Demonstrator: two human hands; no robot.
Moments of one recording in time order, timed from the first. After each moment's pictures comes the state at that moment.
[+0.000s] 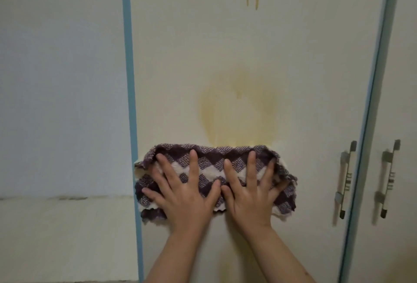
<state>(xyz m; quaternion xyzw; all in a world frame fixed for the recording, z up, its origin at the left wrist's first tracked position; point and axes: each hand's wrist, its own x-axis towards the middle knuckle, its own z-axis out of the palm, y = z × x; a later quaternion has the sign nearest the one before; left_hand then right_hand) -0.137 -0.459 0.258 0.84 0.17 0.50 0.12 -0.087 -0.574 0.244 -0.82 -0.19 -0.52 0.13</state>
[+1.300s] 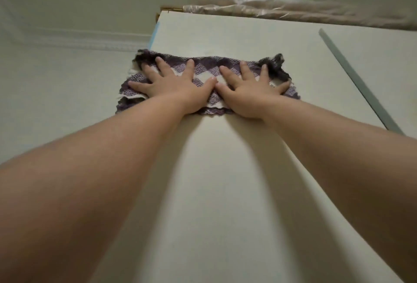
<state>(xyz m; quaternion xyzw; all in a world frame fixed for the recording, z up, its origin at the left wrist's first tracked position) -0.106 -0.428 0.806 0.73 0.16 0.67 0.03 -0.058 -0.563 0.810 -0.74 -0.18 -0.63 0.13</state>
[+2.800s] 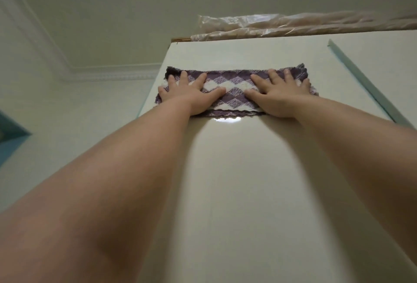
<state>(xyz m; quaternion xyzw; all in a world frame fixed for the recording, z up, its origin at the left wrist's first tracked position) -0.113 -0.441 0.850 0.74 0.11 0.66 0.00 -0.034 -0.628 0.864 -0.73 -0.20 -0.65 0.11</state>
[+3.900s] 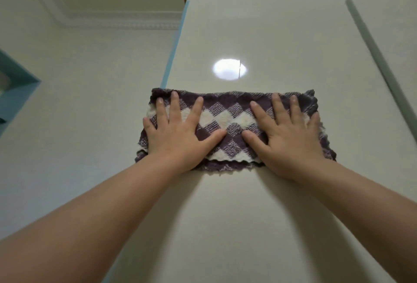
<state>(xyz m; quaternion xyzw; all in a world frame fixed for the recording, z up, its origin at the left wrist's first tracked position) -0.112 -0.394 0.626 0.76 0.12 0.64 0.00 -0.050 -0.585 0.636 -0.74 -0.20 -0.63 0.08</state>
